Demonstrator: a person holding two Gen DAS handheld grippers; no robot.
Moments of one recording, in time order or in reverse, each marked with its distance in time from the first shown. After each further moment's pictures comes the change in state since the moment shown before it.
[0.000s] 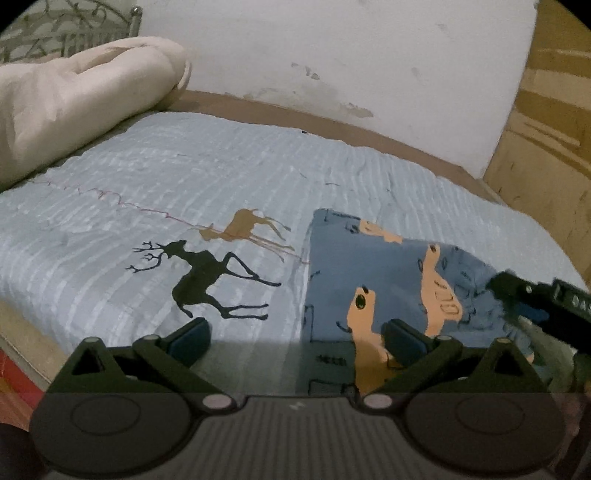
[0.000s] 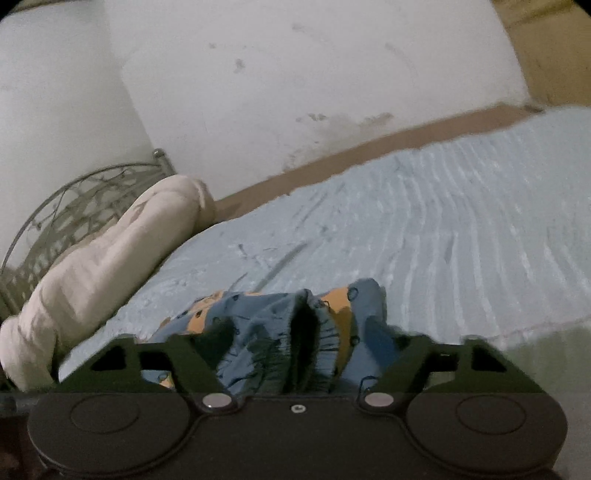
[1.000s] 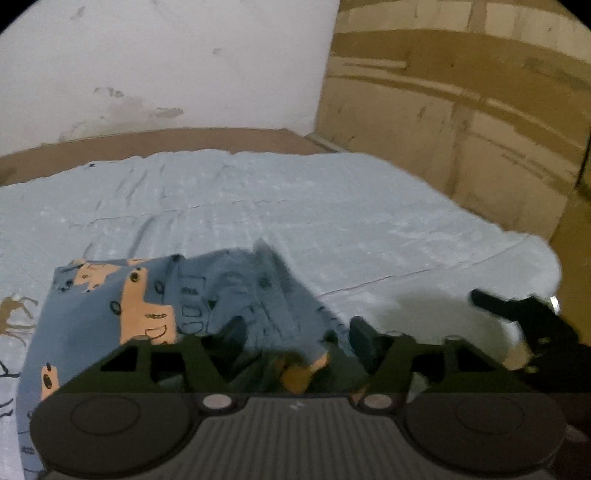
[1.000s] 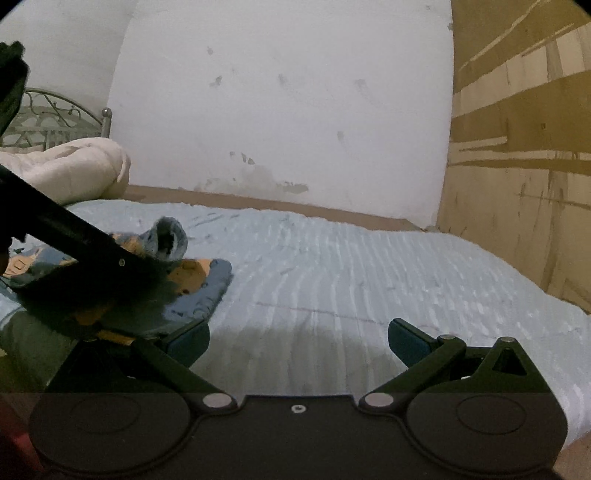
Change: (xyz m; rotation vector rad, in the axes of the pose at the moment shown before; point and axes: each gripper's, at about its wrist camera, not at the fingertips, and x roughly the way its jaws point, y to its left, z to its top) left arm 0.010 -0.154 -0.006 0.395 0.023 -0.437; right arm -0.094 -0.004 -0.072 -0.445 -0.196 -0.454
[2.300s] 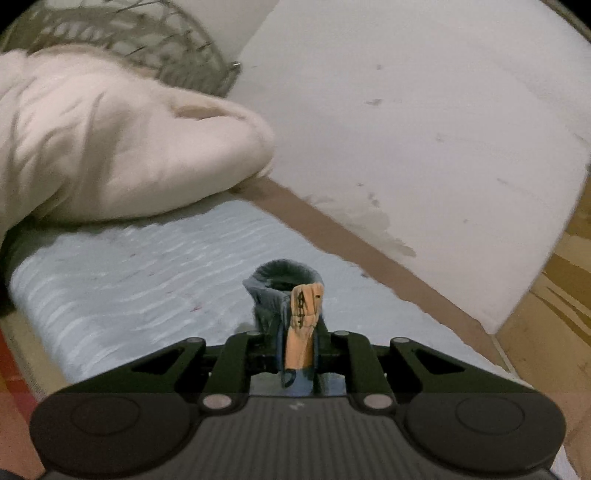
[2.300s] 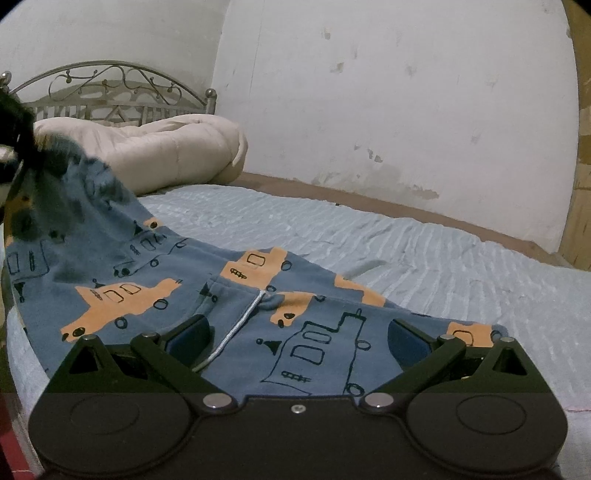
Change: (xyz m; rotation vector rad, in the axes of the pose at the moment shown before) left arm -0.169 0.224 -0.042 -0.639 -0.438 0.478; right arm 0.099 0.170 0.039 -0.126 0.007 0.321
